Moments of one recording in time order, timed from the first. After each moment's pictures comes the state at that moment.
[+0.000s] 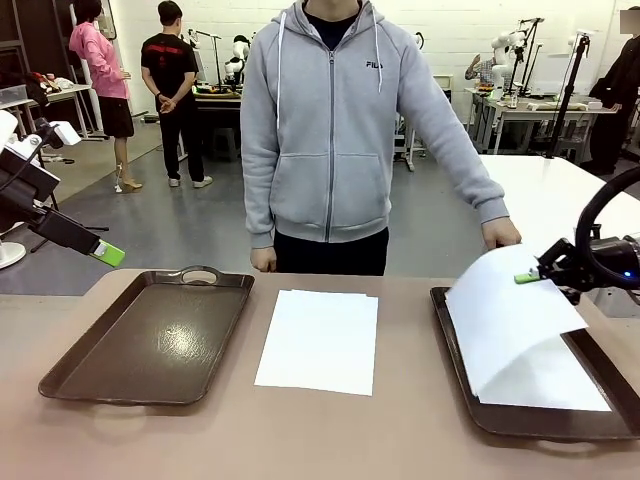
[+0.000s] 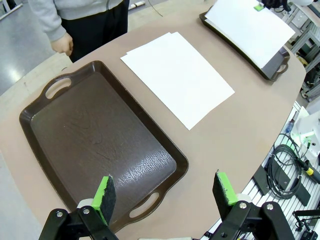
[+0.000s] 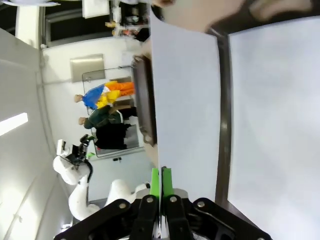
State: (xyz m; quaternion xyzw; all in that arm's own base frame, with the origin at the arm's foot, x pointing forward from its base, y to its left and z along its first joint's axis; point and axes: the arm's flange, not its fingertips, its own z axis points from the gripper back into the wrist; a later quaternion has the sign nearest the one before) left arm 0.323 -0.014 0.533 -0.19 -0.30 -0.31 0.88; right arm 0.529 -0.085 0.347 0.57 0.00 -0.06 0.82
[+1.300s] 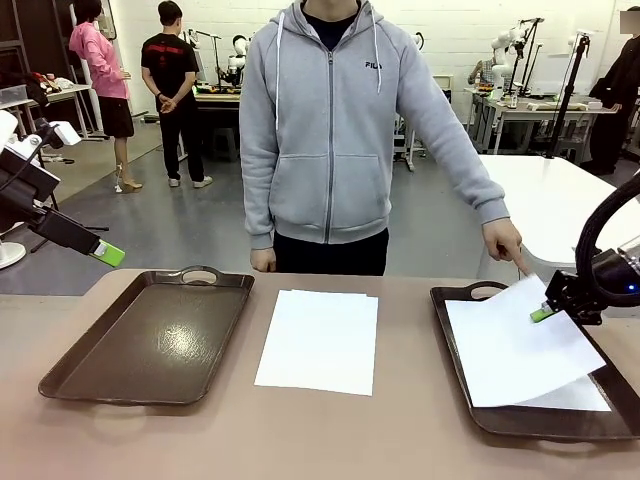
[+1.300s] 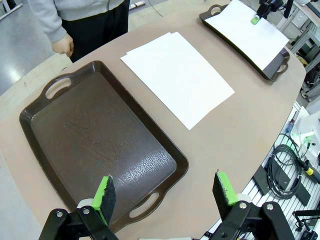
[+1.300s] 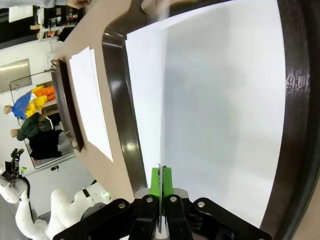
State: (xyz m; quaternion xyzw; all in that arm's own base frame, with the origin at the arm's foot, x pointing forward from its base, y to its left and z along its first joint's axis) left arm 0.323 -0.014 0.533 -0.19 -0.30 -0.31 0.88; right arm 0.538 -0.096 0.321 0.41 0.02 -0.06 0.91
